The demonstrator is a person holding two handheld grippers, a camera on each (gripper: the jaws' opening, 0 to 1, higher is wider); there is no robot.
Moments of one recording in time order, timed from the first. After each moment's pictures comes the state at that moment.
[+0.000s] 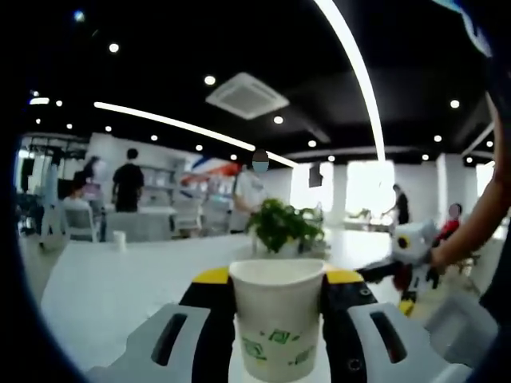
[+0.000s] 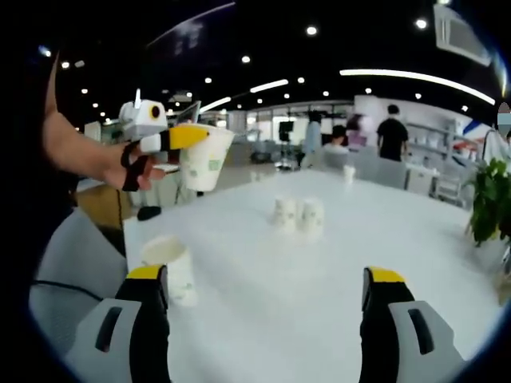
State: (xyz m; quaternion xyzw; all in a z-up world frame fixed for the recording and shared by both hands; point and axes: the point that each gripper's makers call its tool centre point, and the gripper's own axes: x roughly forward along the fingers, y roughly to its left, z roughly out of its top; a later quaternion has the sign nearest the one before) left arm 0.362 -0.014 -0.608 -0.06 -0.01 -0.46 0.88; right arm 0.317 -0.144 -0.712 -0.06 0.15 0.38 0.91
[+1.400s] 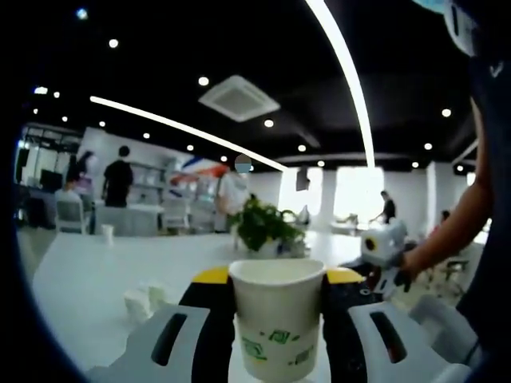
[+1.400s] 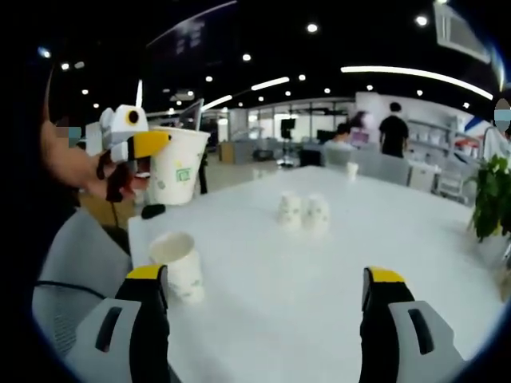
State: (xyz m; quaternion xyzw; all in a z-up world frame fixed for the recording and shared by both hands) left arm 0.306 -0.024 -0.617 -0.07 -0.01 -0.49 0.87; right arm 0.303 -0.139 -0.718 -0.06 0.16 0.38 0.91
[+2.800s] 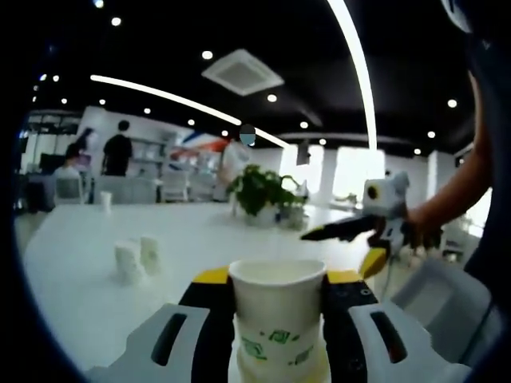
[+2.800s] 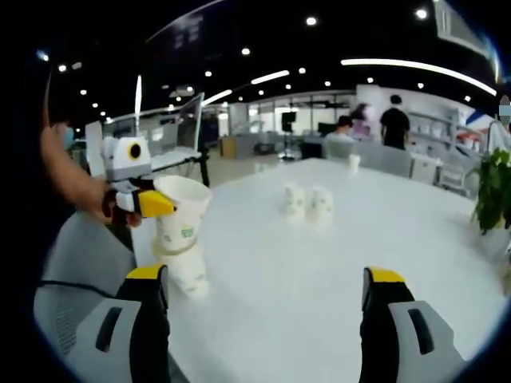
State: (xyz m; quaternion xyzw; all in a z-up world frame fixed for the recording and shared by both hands) left arm 0.299 -0.026 -0.699 -0.06 0.06 -0.49 0.87; right arm 0.301 -0.136 -0.728 -0.06 0.18 0.38 0.90
